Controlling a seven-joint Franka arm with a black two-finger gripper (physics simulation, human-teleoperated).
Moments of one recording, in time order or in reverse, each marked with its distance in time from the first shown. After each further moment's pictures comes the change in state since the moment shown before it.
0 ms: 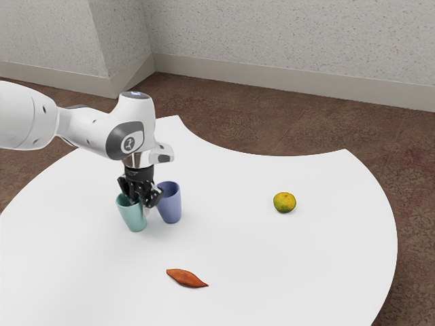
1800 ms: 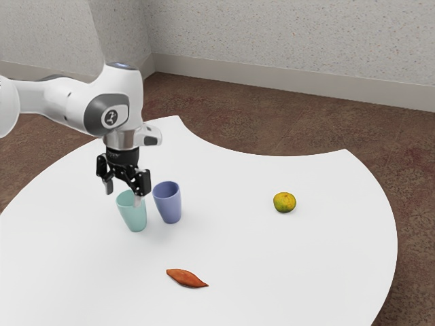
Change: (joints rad) arm -0.030 -0.257 -0.010 -0.091 -0.023 -0.230 0.002
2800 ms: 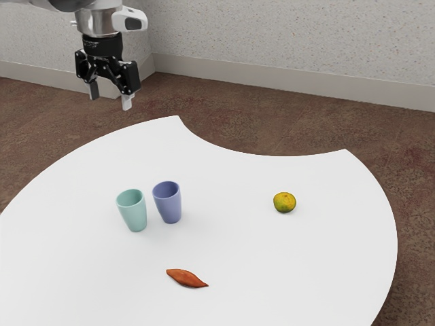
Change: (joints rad) arm -0.005 -0.014 -0.040 0.626 -0.005 -0.505 0.011
